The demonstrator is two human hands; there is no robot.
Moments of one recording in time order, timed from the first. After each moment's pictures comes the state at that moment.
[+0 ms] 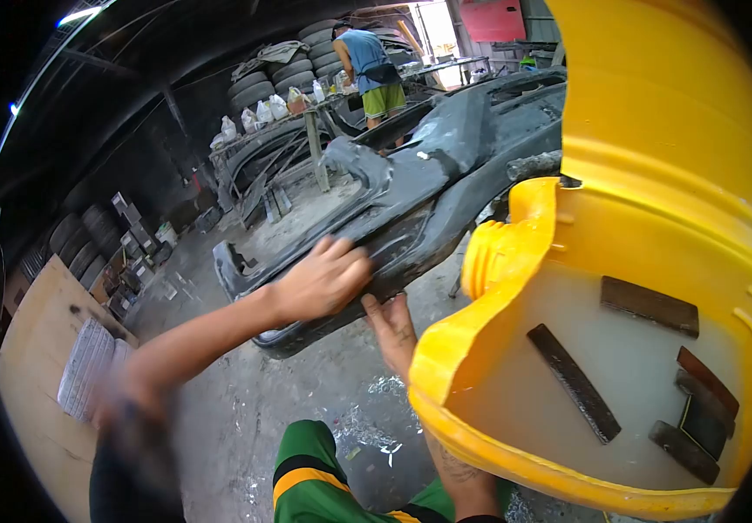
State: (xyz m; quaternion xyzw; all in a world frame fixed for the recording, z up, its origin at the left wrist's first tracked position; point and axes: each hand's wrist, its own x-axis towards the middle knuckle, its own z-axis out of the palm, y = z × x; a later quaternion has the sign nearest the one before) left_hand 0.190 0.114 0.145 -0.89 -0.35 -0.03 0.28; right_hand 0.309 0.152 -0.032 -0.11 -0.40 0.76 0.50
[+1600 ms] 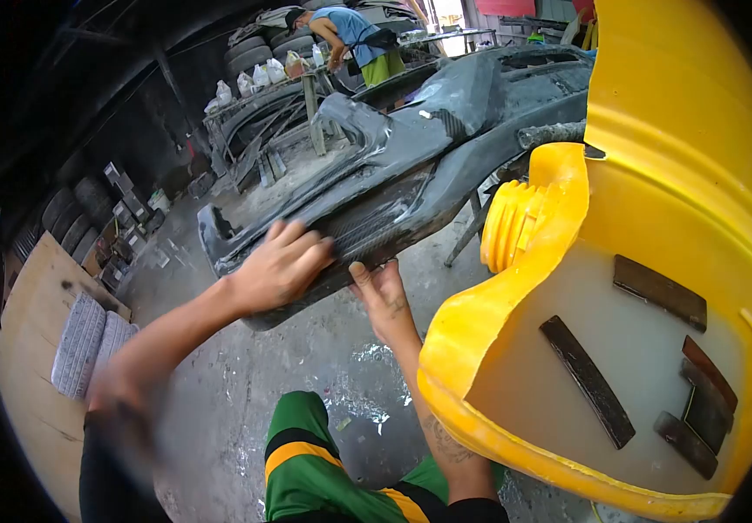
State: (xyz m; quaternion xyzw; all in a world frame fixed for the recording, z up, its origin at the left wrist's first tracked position) left_hand 0.162 0.076 0.132 -0.87 -0.39 -0.06 0.31; right_hand 0.307 0.151 -0.024 -0.06 -0.38 0.77 0.51
